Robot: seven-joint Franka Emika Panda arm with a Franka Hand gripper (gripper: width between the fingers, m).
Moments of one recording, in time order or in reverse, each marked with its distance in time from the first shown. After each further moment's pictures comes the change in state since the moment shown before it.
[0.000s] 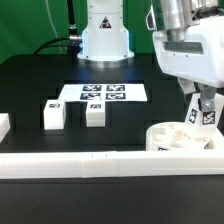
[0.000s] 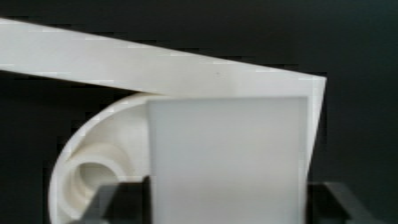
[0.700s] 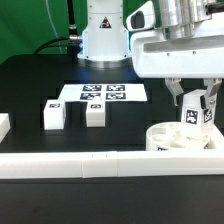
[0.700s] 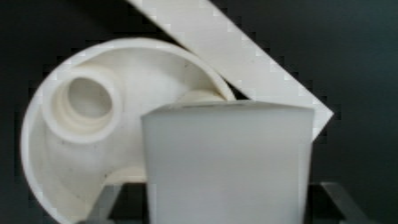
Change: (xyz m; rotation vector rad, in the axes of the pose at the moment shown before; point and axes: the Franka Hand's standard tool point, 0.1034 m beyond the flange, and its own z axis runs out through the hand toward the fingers) arm 0.008 -0.001 -0.003 -0.010 0.020 -0.390
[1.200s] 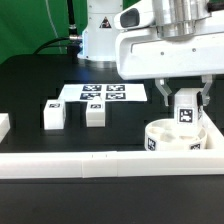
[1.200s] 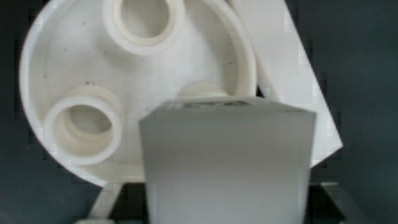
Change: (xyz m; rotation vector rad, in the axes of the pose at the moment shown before) arm 0.008 0.008 -0.004 -0.020 0.015 -0.421
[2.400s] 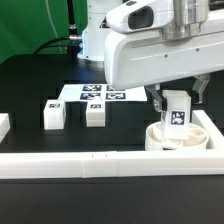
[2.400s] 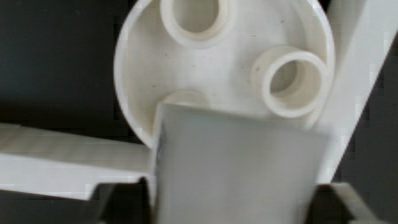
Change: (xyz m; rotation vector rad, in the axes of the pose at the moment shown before) arm 0.016 0.008 -0.002 -0.067 -0.120 -0.791
